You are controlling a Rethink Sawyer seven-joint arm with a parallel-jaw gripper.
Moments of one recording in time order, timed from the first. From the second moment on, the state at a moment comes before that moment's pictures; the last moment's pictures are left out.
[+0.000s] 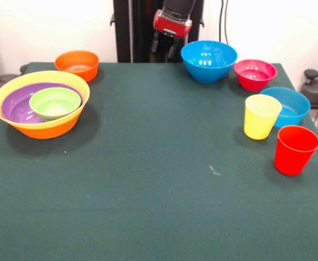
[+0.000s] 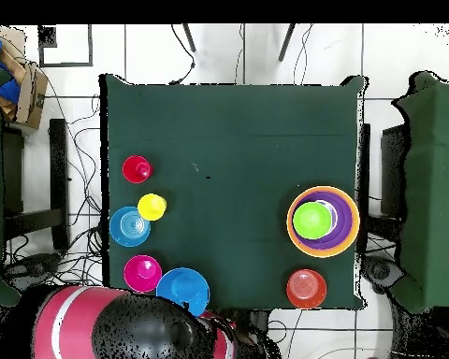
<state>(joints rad) 0.11 -0.17 -0.41 2.30 -0.24 -0.64 2.21</state>
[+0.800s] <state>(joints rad) -0.01 -0.33 -0.38 2.32 -0.36 -0.58 2.21</state>
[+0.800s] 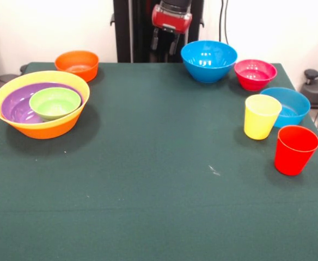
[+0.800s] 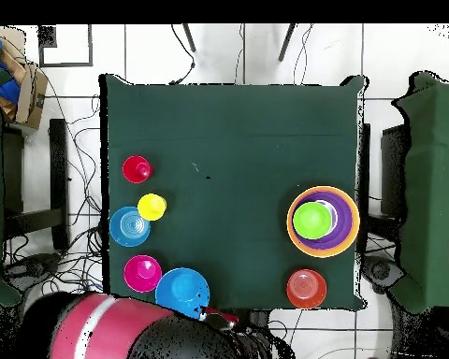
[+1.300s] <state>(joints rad) -0.16 -0.67 -0.28 2.37 -0.41 -0.23 2.21</state>
